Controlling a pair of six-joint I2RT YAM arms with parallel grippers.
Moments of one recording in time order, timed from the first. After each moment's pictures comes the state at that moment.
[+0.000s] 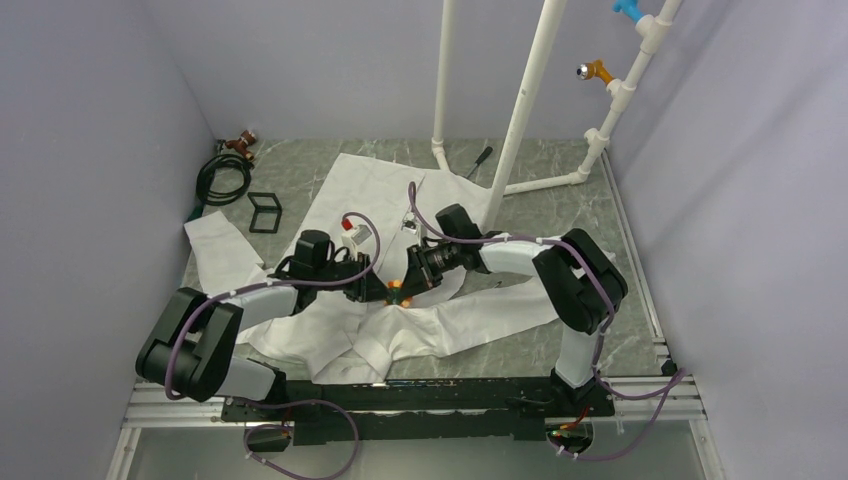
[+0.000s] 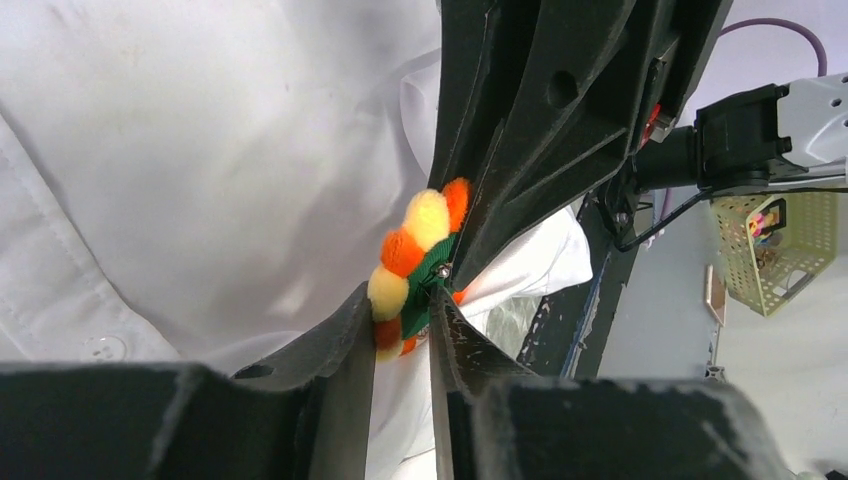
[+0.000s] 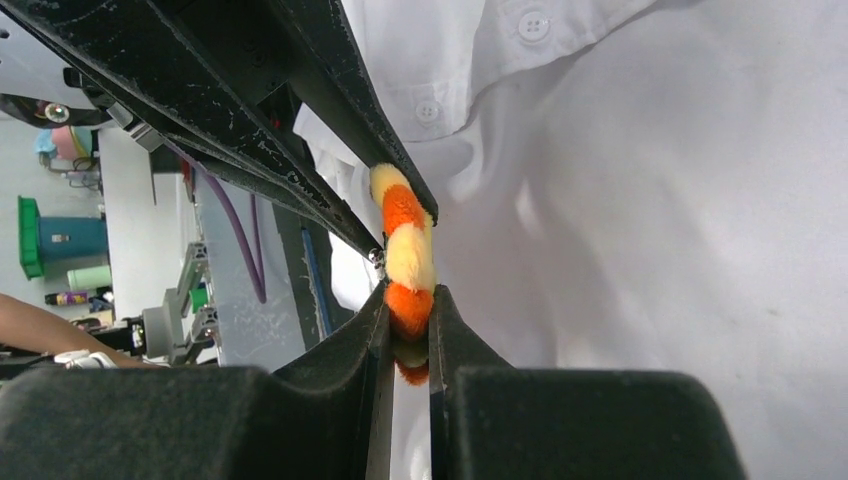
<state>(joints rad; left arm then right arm) -0.38 1.38 0.47 0.29 0.82 -0.39 0.65 1.84 1.00 0.02 -0.95 0.34</state>
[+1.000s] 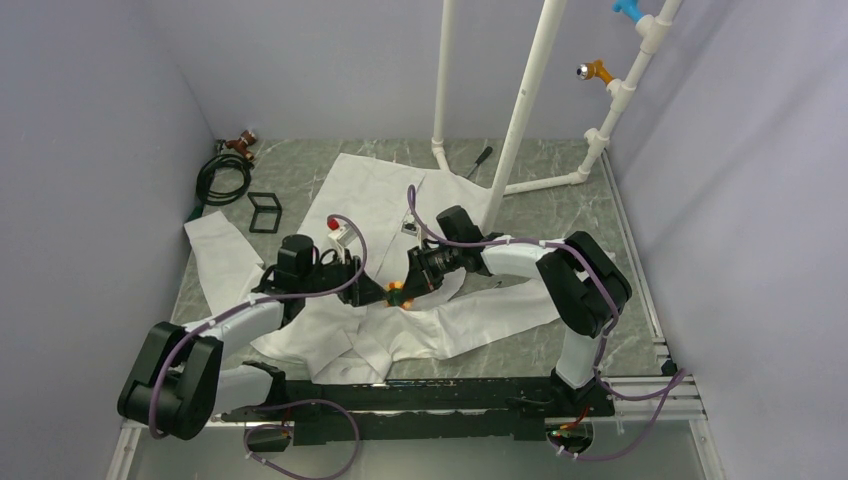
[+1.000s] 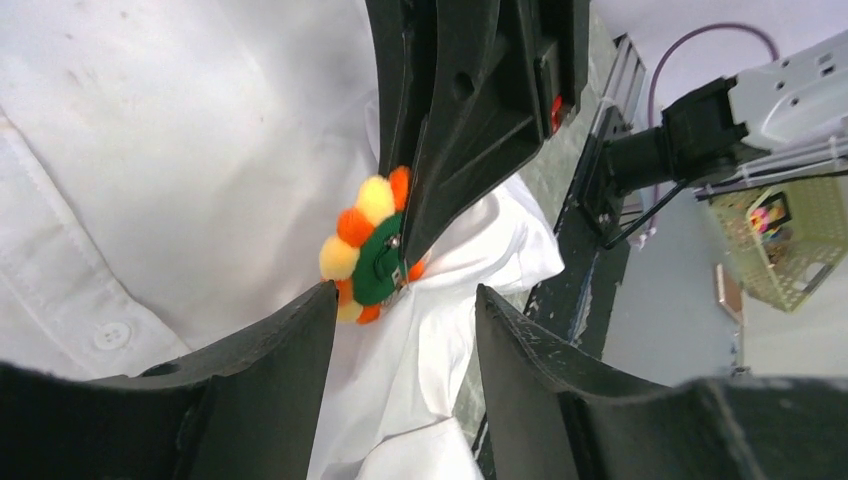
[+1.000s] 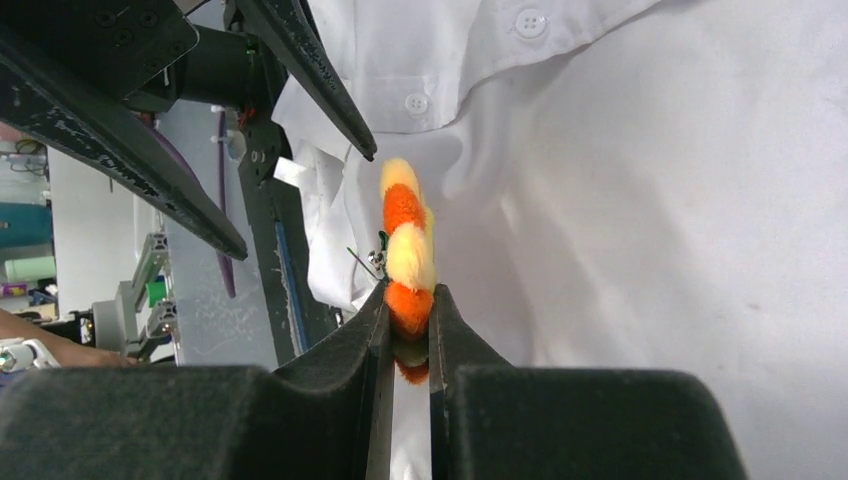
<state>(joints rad) -0.33 1.21 0.40 0.32 0.87 -0.37 0.65 1.81 0.97 0.02 -0.92 0.27</state>
